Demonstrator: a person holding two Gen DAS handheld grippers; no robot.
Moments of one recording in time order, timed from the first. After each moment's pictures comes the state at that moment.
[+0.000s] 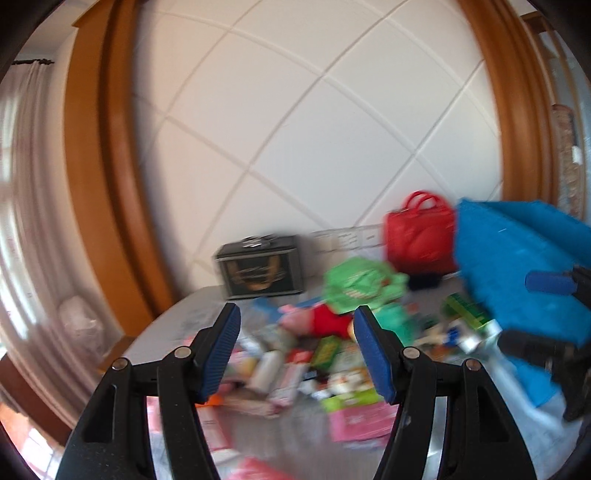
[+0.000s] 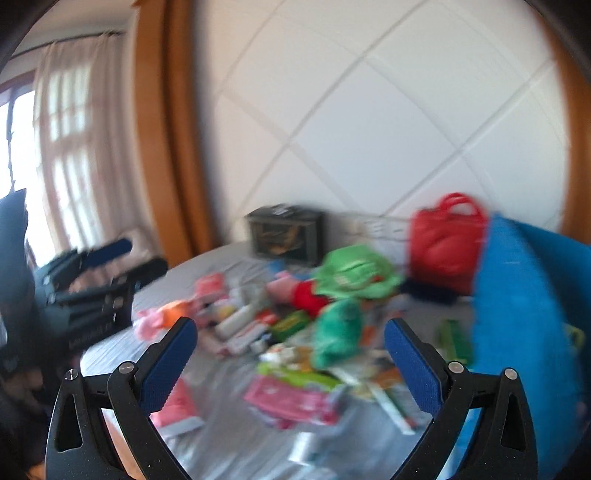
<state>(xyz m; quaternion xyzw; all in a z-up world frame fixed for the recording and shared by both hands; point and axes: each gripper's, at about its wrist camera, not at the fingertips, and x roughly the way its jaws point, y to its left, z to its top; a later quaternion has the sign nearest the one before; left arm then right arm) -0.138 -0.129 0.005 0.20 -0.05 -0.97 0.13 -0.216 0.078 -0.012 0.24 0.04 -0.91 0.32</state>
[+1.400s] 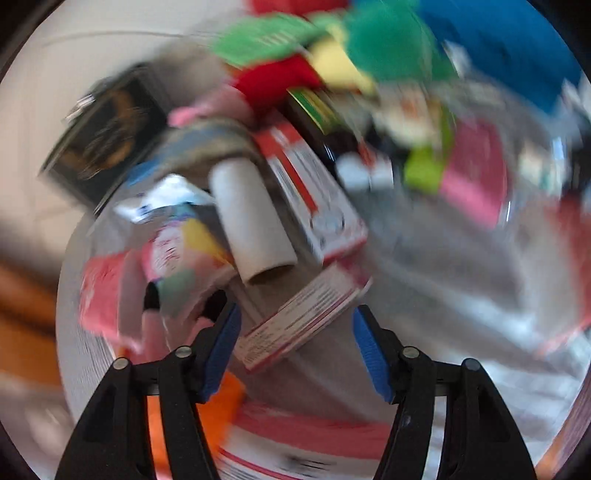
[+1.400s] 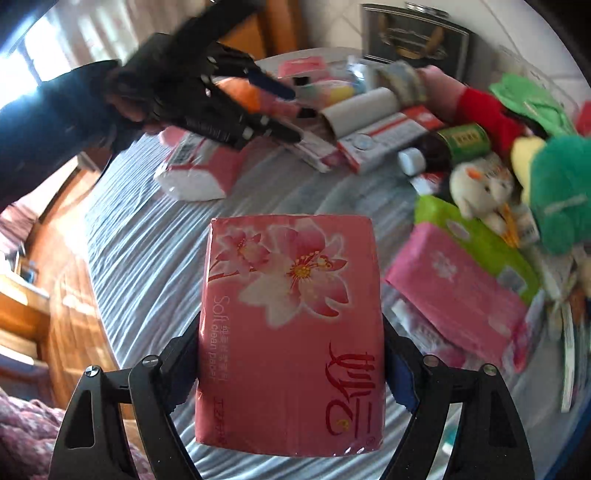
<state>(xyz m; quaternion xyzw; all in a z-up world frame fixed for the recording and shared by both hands) -0.295 -0.293 -0.255 0.49 -0.28 -0.80 -0.20 -0.236 -0.080 -0.256 0.50 0.17 -0.74 0.41</state>
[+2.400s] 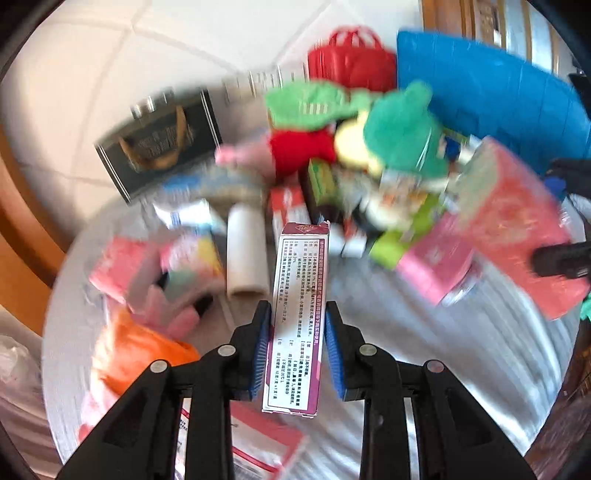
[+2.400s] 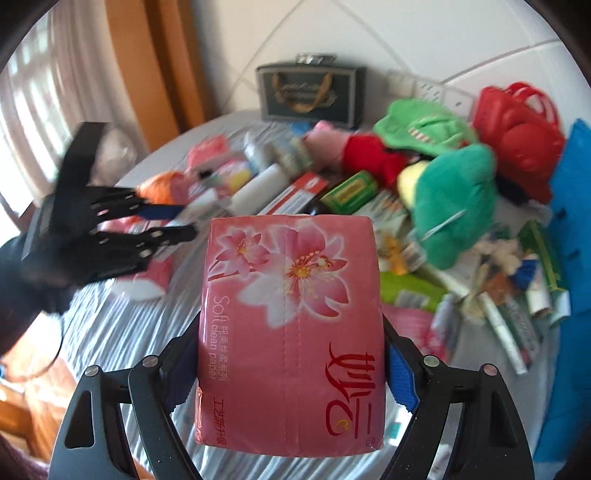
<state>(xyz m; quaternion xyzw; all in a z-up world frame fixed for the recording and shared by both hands) -0.220 -0.274 -0.176 0.39 -0.12 -0.90 -0.13 -0.263 -0.064 -0.181 0.43 0.10 -0.85 0.27</state>
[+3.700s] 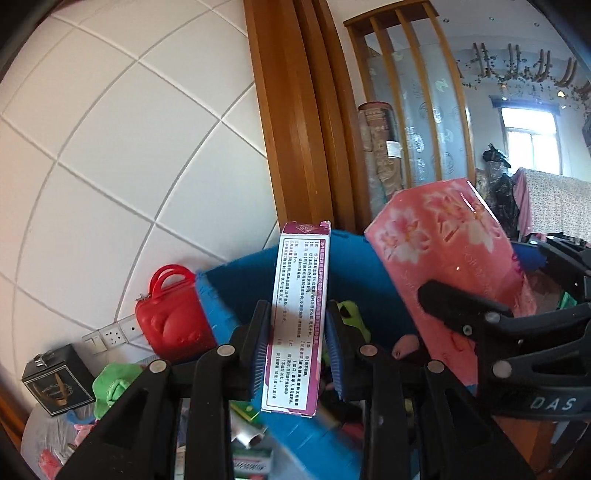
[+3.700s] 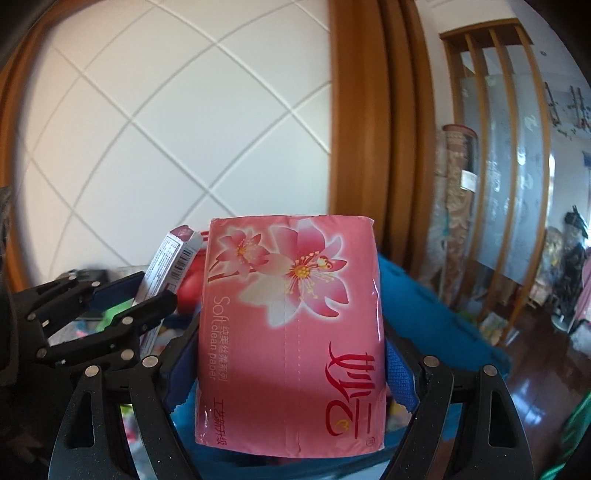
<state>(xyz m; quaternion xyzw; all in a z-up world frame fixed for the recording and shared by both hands) -0.247 0.239 0.068 0.14 -0.12 -0.95 -0.25 -0.197 0.360 0.072 0.18 0.00 -0.98 -0.08</state>
